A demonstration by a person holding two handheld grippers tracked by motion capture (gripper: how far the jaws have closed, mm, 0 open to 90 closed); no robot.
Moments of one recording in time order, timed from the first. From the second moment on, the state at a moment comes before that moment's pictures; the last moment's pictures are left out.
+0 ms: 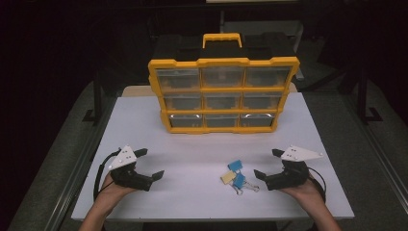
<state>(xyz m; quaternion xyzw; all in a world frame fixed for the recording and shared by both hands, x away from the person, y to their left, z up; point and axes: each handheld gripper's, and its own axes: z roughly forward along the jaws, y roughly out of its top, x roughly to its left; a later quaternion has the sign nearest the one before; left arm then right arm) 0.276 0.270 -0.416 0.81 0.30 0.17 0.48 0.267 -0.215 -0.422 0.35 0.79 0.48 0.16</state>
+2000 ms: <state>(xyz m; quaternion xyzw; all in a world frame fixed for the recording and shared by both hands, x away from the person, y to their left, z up) 0.308 0.225 -0.407 0.79 0.27 0.16 0.52 0.269 -0.214 -0.420 0.35 0.79 0.49 0.16</state>
